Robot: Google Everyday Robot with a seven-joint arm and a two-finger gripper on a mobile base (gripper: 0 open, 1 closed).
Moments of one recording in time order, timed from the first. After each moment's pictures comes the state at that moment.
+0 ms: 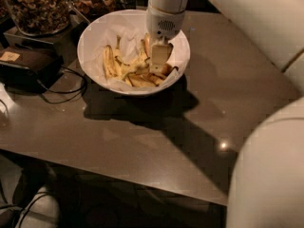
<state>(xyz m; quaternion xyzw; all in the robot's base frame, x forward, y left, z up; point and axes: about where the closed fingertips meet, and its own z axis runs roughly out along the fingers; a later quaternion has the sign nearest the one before) 0.608 -0.022 0.911 -0.71 0.70 0.02 0.10</state>
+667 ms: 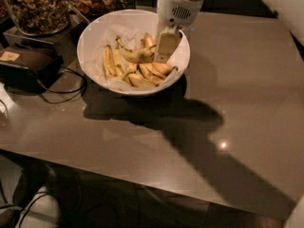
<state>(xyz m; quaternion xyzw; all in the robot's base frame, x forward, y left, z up) 0.585 -0.033 0.956 -0.69 0.70 0.03 0.17</state>
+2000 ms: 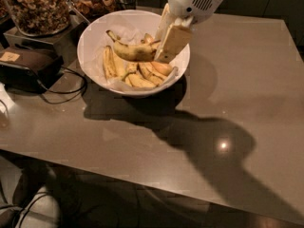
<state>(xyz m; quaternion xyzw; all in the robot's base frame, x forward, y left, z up) 0.525 -0.031 0.998 -0.70 0.67 0.10 0.21</state>
